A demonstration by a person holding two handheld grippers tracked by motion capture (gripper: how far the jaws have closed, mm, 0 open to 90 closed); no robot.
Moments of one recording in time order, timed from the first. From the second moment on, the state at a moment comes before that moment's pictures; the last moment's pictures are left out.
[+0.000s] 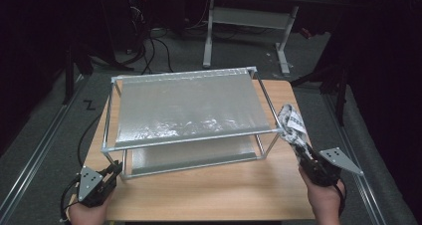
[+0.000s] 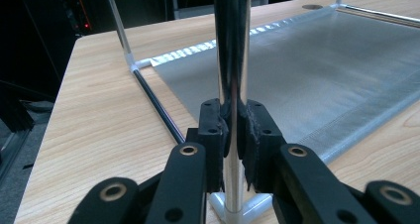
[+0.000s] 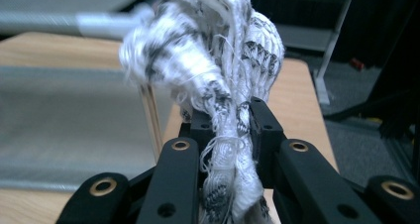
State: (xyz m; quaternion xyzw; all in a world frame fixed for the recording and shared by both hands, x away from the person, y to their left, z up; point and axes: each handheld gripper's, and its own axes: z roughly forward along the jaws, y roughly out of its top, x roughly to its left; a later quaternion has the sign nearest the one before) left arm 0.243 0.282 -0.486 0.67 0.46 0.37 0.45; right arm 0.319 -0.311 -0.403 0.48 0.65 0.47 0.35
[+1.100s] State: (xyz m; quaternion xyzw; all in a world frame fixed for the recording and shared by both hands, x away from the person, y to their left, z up) left arm 0.245 0.282 -0.486 0.67 0.46 0.37 0.45; right arm 0.341 -0.281 -0.500 0.47 0.77 0.35 0.26
